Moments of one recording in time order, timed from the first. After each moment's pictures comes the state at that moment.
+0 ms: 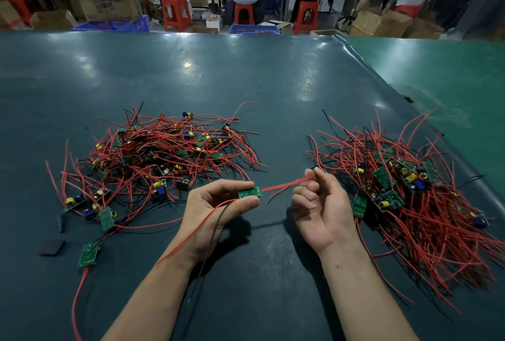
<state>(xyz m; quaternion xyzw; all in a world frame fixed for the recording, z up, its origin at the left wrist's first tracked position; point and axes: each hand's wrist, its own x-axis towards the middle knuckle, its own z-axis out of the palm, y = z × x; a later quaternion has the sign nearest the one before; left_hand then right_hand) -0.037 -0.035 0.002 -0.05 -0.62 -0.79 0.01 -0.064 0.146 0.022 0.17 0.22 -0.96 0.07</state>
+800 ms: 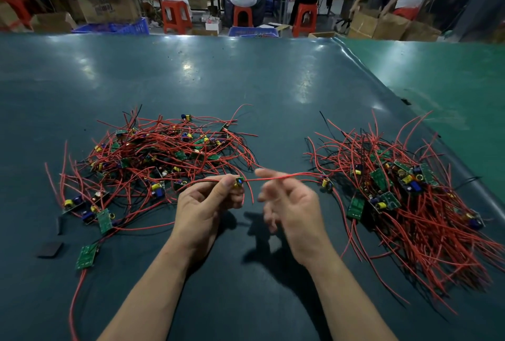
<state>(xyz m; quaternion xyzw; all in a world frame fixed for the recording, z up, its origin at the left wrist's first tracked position) -0.038 -0.030 0.011 0.04 -0.53 -0.84 0.05 -0.039 0.117 0.015 -0.06 0.60 -0.80 0.02</state>
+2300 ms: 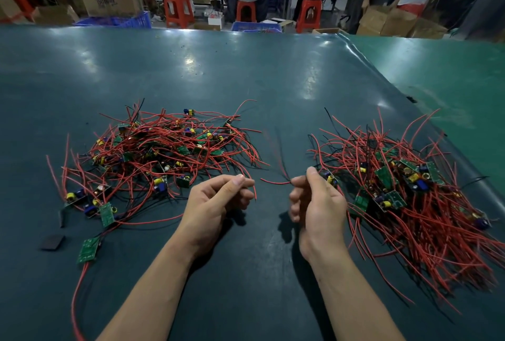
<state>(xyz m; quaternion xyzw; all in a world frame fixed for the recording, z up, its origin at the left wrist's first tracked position) -0.038 -0.030 0.008 0.02 -0.58 -0.82 -0.01 -0.047 0.124 0.014 0.17 0.52 -0.83 -0.10</state>
